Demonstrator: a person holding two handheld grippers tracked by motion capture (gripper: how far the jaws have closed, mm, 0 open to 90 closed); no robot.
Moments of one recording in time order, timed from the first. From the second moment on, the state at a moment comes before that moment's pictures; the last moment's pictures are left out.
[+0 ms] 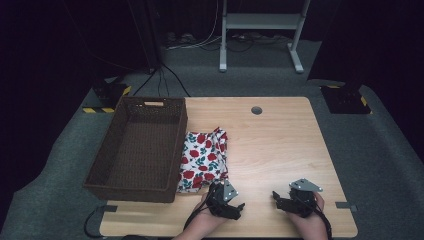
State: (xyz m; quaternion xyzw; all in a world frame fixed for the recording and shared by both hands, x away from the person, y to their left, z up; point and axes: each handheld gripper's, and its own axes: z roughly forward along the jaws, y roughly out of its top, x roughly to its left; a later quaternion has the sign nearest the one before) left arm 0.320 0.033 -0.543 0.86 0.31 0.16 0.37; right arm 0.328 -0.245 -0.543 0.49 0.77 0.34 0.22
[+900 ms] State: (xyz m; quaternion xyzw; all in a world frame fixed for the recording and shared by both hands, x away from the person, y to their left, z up) left arm 0.320 0.033 -0.543 0.86 0.31 0.14 0.38; right arm 0.326 -0.241 -0.543 0.49 0.78 0.34 0.22
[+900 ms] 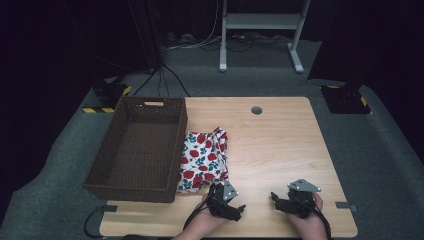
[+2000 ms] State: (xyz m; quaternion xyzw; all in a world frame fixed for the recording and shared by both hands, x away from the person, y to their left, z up) left arm 0.368 0.066 -0.501 0.80 0.37 0.16 0.44; right arm 0.327 -0.242 -0.543 0.48 0.78 0.34 0.22
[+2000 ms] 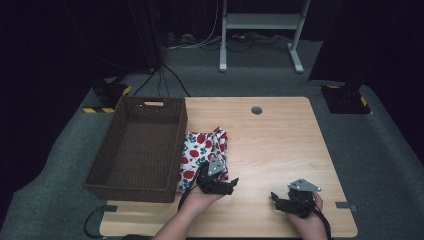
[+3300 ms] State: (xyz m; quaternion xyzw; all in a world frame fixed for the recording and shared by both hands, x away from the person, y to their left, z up) left arm 0.458 0.048 -0.498 0.80 0.43 0.27 0.32; right arm 0.328 -0.242 -0.543 0.48 0.78 0.34 0.22
